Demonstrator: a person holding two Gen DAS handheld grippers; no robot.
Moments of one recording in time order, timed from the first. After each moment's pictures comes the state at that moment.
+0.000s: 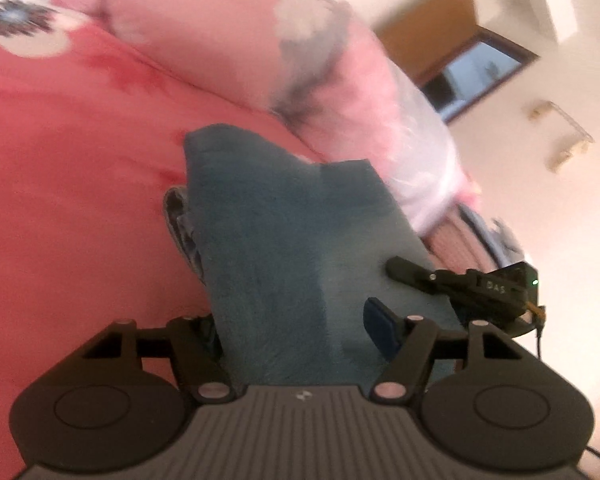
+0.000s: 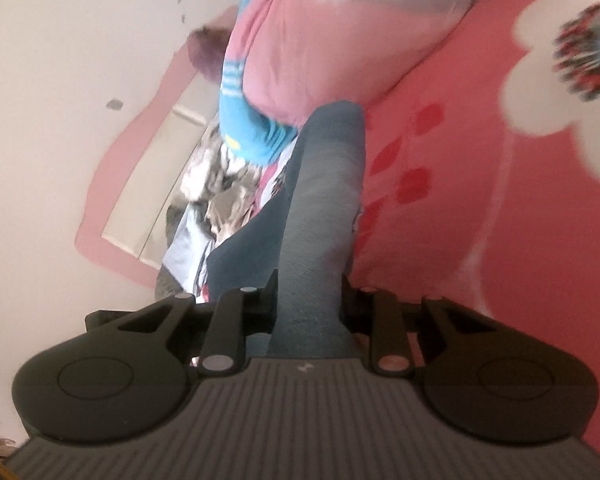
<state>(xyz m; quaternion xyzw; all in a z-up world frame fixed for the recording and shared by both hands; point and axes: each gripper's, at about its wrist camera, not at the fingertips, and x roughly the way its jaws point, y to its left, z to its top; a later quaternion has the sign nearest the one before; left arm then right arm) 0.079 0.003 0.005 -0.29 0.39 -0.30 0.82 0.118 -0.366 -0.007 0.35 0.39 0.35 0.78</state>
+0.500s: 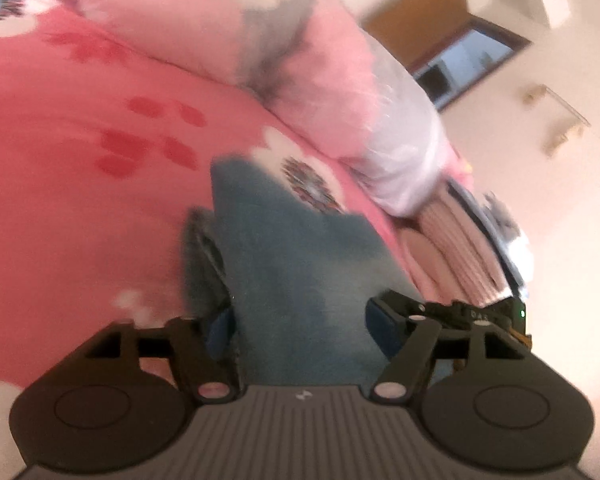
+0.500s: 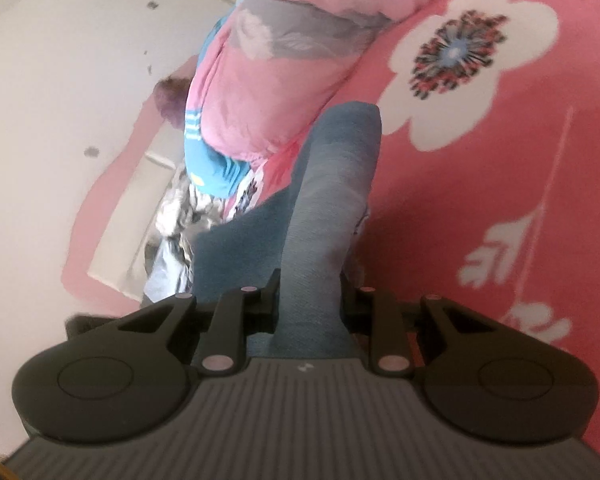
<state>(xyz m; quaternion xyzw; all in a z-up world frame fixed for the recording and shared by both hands) 0.060 -0.043 -0.008 -0.28 0.39 -0.28 0.83 0.051 -0.460 -0.042 0.40 0.37 0.28 0.79</state>
